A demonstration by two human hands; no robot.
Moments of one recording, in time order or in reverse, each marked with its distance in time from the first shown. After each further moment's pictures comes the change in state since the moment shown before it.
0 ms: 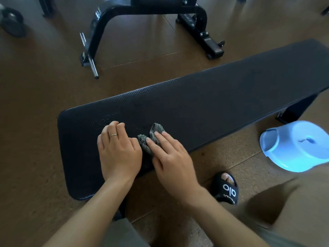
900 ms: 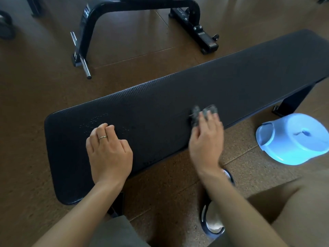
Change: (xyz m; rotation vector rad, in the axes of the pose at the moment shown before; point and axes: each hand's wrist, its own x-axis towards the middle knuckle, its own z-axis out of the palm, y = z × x) left_hand -0.002 0.004 0.000 0.016 -0.013 -0.008; right_hand 0.018 0.091 -0.017 -0.084 0.330 0.585
